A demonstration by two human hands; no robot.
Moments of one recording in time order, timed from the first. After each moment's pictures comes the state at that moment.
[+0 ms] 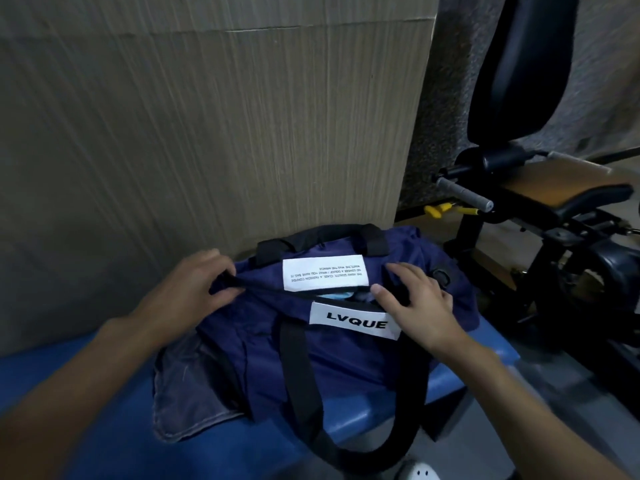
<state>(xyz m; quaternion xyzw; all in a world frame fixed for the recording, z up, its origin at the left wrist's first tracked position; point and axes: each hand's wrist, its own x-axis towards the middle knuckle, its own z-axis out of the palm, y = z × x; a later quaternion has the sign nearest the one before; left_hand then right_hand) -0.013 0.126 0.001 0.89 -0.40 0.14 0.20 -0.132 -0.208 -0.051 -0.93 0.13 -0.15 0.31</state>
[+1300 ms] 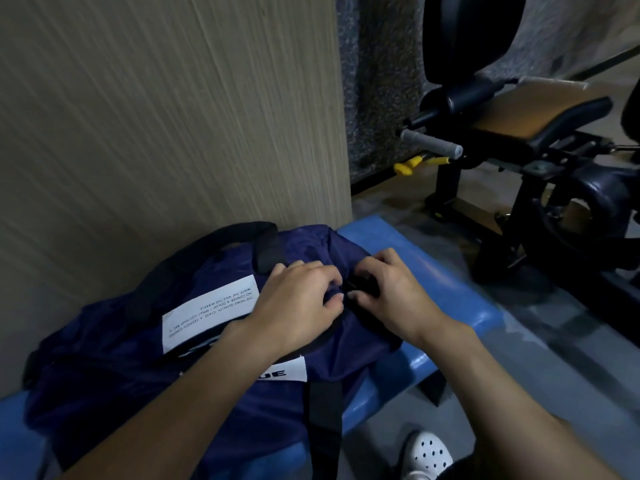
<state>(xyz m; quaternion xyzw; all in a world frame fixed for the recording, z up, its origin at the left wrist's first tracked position) -0.061 -0.093 -0.033 0.91 -0.40 0.02 0.09 -0.118 -0.257 -0.097 -0.92 0.06 -0.14 0.36</state>
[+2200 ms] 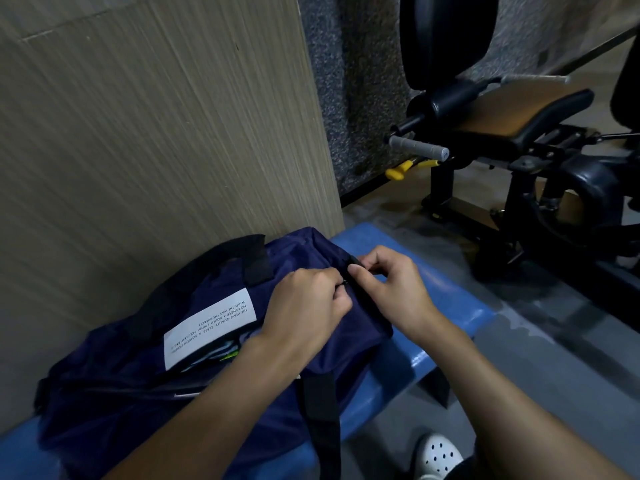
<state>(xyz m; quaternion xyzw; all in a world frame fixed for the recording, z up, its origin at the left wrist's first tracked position) -0.088 -0.119 -0.024 0.91 -0.38 0.11 0.14 -0.127 -0.259 -0.082 -0.74 0.11 -0.27 0.61</state>
